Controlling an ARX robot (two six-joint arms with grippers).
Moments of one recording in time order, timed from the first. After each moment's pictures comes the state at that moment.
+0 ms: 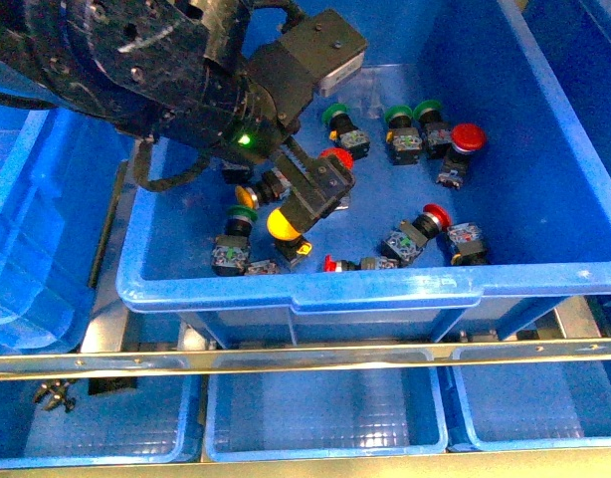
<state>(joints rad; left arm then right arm) -0.46 2.17 1.25 0.24 0.10 0.52 0.00 0.00 0.02 0.00 0.00 0.00</state>
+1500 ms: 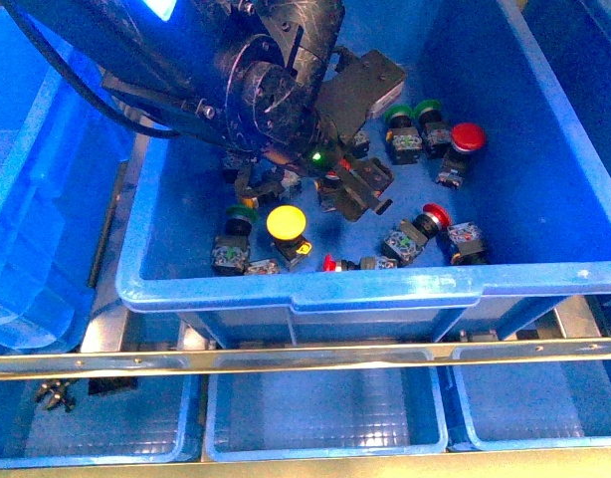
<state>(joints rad) -0.49 2.48 1.61 0.22 0.14 0.42 0.00 0.00 0.02 0.00 0.00 0.00</state>
